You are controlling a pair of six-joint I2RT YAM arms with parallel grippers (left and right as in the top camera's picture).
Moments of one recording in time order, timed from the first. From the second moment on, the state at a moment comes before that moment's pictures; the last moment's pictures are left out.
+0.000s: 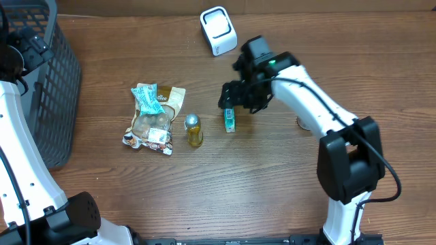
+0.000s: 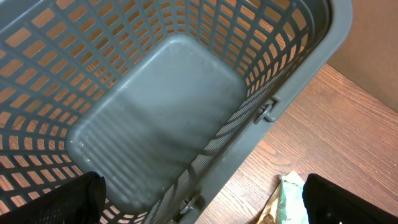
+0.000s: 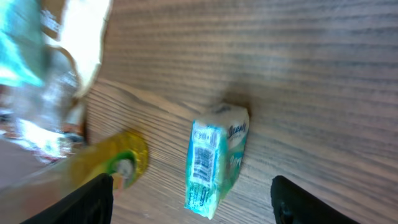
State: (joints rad) left arm 0.37 1.73 2.15 -1.31 -0.20 -0.31; right arm 0.44 2.04 1.66 -0.93 -0.33 0.33
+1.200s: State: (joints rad) left arm 0.37 1.73 2.15 -1.31 -0.20 -0.31; right arm 0.59 2.04 1.66 -0.87 0.00 0.44
